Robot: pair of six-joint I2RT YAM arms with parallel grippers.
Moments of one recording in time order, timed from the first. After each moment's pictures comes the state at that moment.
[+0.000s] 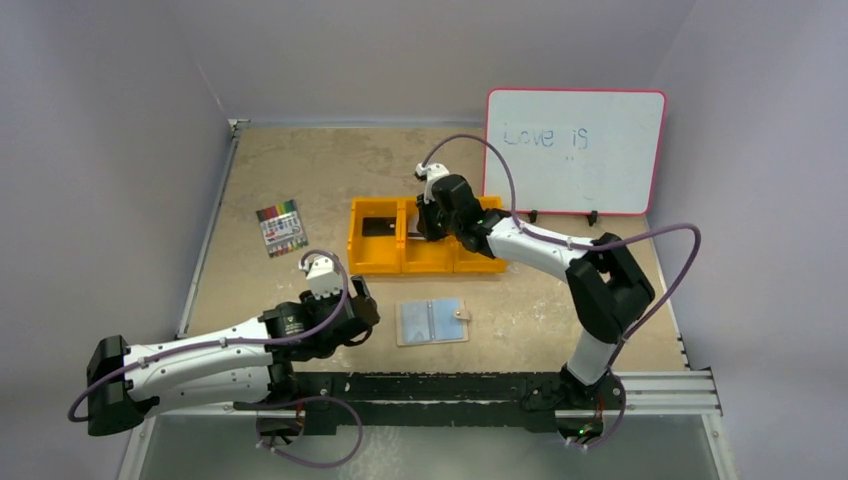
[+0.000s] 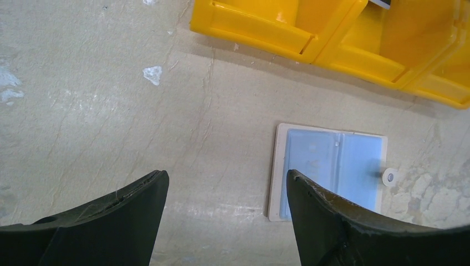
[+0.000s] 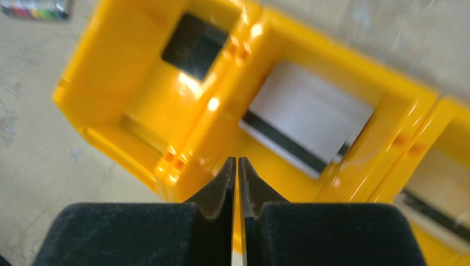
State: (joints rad) left arm -1.18 0.86 0.58 -0.77 -0.74 -1.30; right arm 0.72 1.72 1.18 -0.02 0.02 0.23
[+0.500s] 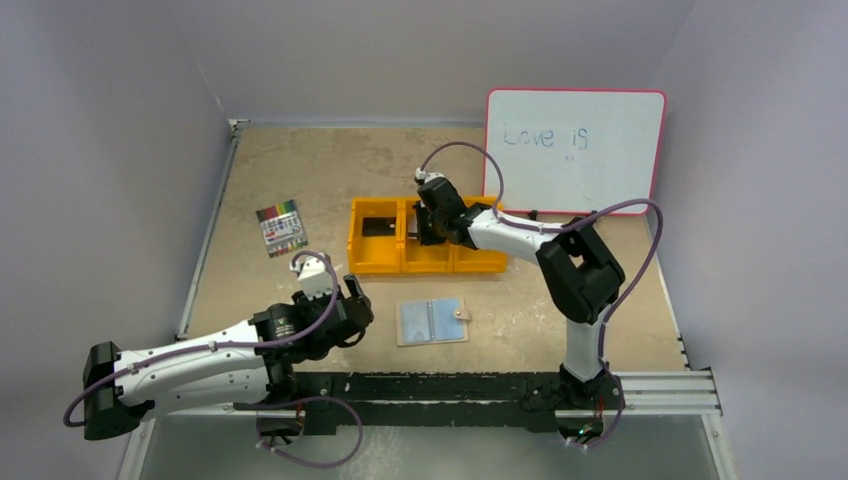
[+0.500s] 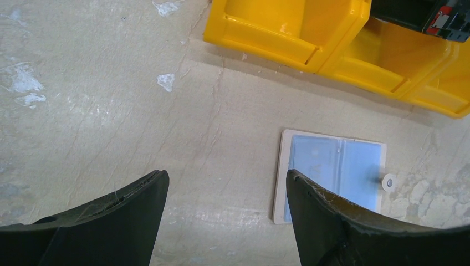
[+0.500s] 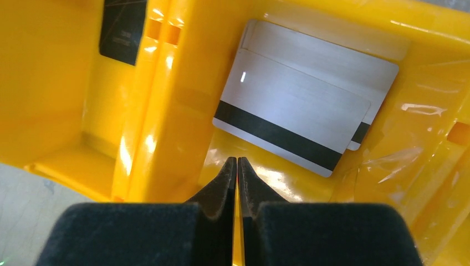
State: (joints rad) left arm -1.18 0.79 0.58 -0.83 -0.77 -1.32; right arm 0.72 1.91 1.29 -0.21 0.07 0.46
